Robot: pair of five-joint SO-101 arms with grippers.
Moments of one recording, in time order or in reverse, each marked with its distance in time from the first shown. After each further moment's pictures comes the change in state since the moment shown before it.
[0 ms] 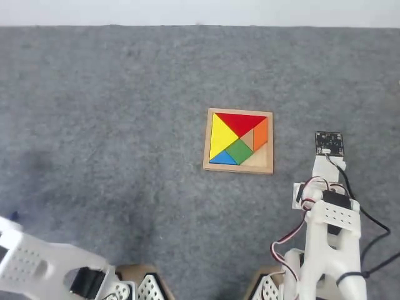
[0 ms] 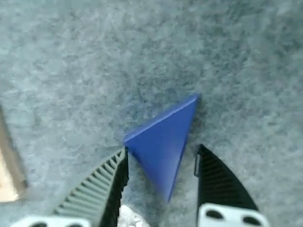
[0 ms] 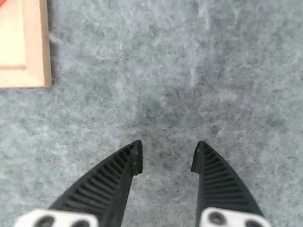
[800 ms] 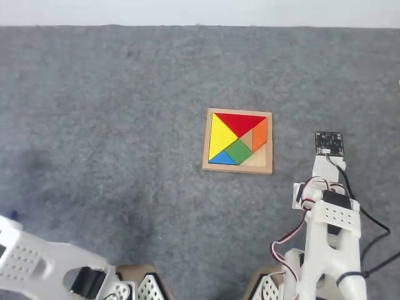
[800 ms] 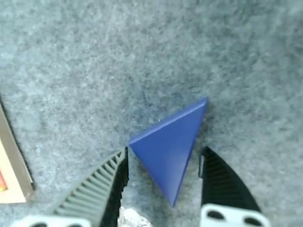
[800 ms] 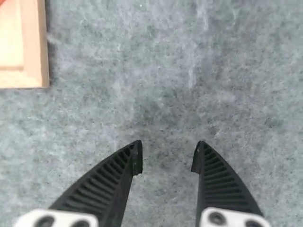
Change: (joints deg) left arm 1.2 3.3 -0.2 -4.7 -0.5; right arm 0.0 0.0 0.0 0.0 0.0
